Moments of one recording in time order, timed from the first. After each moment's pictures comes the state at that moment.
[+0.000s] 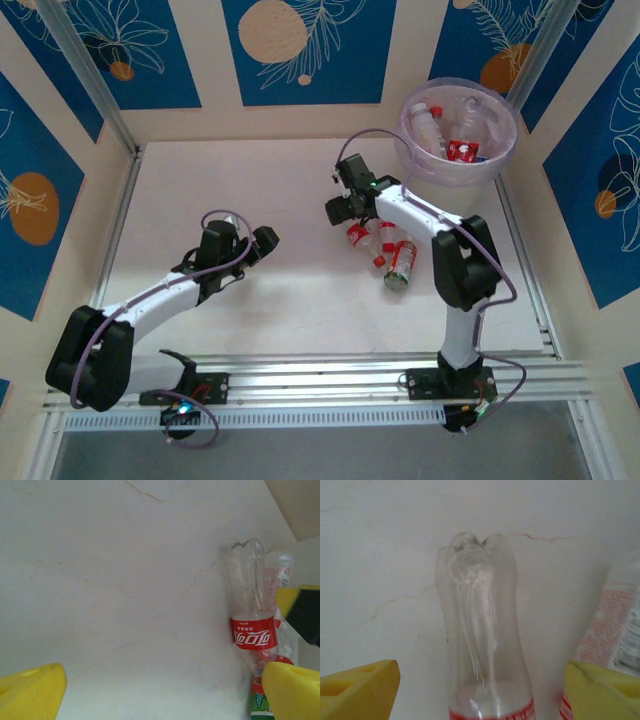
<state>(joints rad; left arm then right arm) -0.42 1.26 0.57 0.05 0.16 -0.96 0.51 1.94 1.52 -0.61 0.14 0.08</state>
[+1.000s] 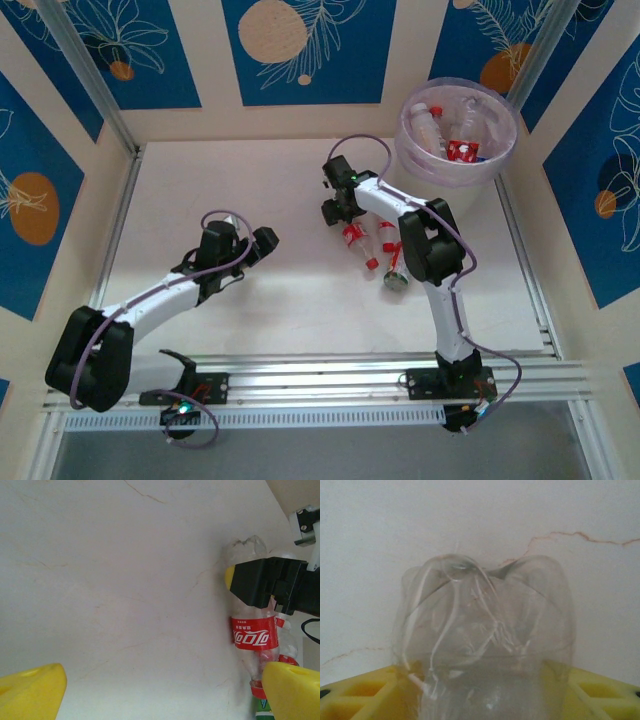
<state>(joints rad) -0.42 1.26 0.57 0.05 0.15 -0.94 0.50 2.22 1.74 -0.69 0.12 0.09</state>
